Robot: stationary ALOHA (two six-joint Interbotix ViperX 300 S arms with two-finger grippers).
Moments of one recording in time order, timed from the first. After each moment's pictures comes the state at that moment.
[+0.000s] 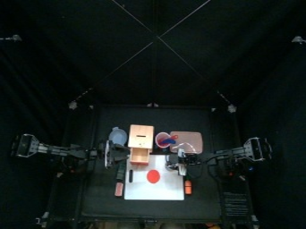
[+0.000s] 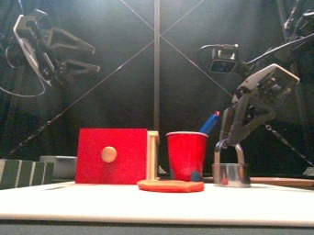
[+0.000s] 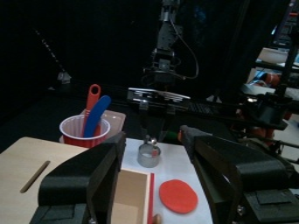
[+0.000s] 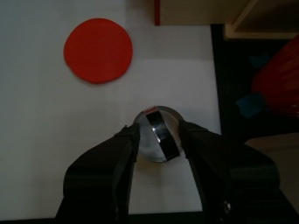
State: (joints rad) left arm 0.04 -0.55 1.27 -0.07 -0.81 -0.09; right arm 0.00 -0.22 0.92 -0.04 0.11 0.05
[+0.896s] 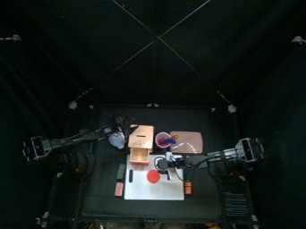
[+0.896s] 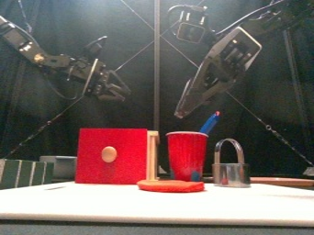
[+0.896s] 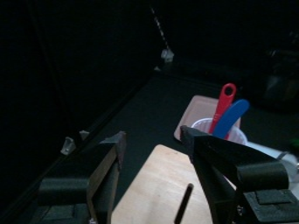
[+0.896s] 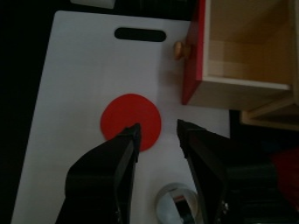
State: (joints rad) left arm 0.51 -0.32 0.88 0.14 -0.39 -0.08; right arm 0.08 -0.08 0.66 -0.08 0.14 0.04
